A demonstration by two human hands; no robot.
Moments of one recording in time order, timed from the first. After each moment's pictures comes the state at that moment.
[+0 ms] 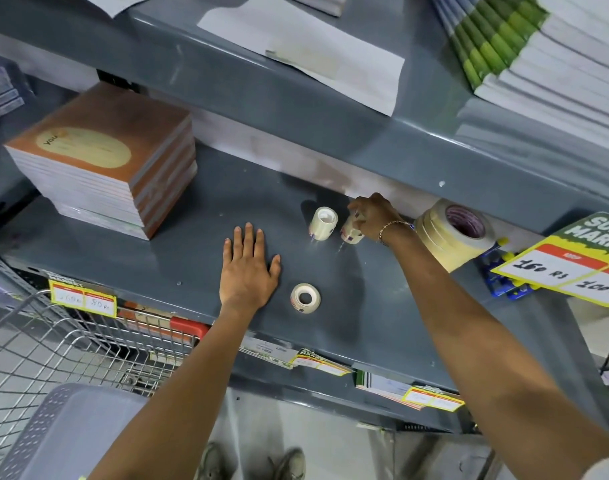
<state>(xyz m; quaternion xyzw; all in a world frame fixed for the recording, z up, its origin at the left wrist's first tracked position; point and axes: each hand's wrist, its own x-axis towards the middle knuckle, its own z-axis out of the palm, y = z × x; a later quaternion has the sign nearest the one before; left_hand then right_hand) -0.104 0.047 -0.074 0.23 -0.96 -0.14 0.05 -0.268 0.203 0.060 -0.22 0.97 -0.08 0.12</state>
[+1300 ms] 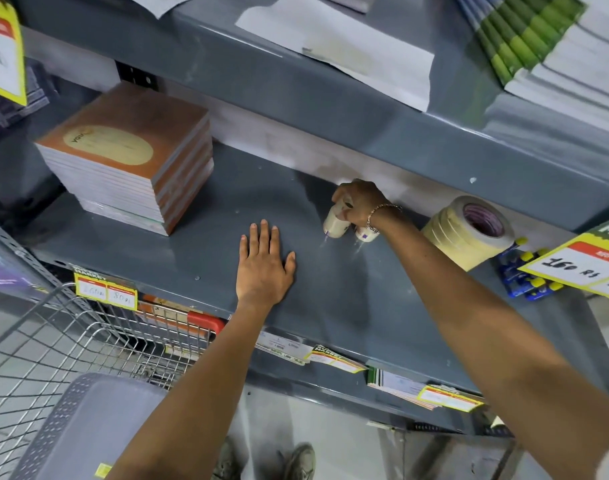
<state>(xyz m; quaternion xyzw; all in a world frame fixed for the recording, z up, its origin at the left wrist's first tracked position) -0.103 0.044 -0.077 0.23 -0.96 -0.13 0.05 -0.246 0.151 0.075 -0.30 0.95 -0.07 0.11</state>
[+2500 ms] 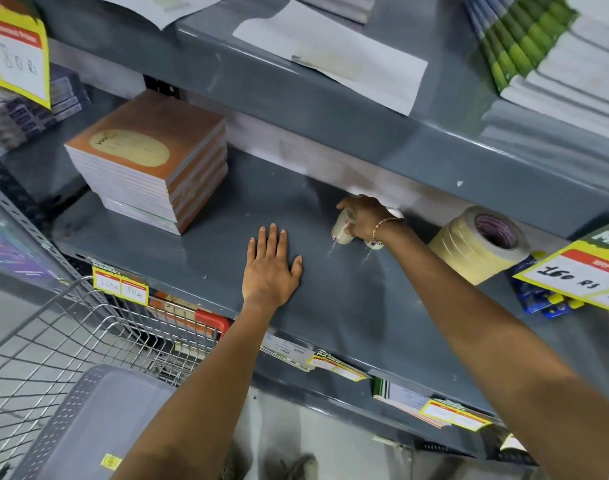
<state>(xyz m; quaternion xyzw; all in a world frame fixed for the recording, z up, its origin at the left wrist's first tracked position) -0.104 0.047 -0.080 0.24 -0.96 -0.12 0.05 -0.261 0.158 0.048 -0.33 0.93 -0.03 0.13</state>
